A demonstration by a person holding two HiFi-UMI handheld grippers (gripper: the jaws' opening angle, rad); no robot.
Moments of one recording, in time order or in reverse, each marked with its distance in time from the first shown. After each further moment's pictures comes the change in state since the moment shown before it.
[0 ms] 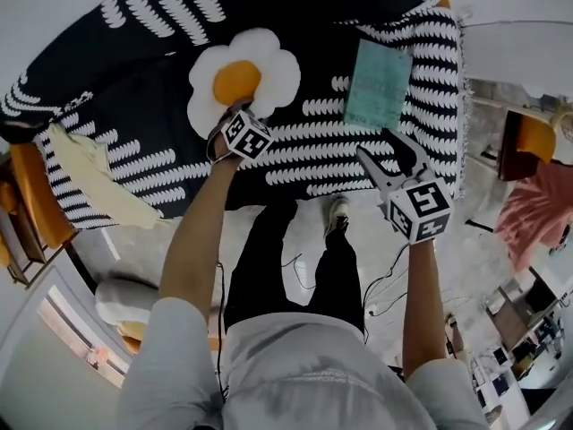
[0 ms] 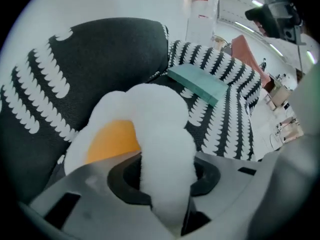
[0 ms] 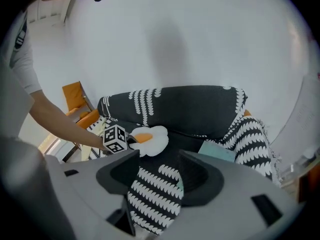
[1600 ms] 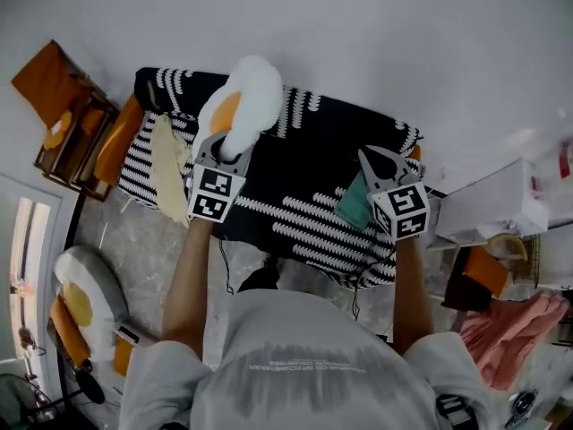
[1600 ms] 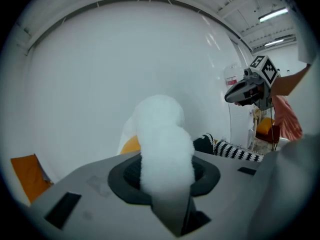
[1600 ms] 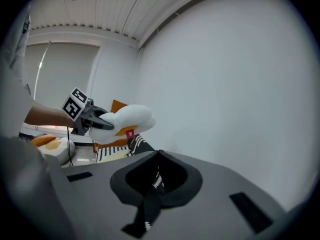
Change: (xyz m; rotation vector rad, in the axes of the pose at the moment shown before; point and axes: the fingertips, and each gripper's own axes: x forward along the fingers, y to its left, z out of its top) left arm -0.612 -0.082 0.122 -0.226 -0.645 0.754; right arm -0.282 0.116 0.249 -0.580 -0.508 0.191
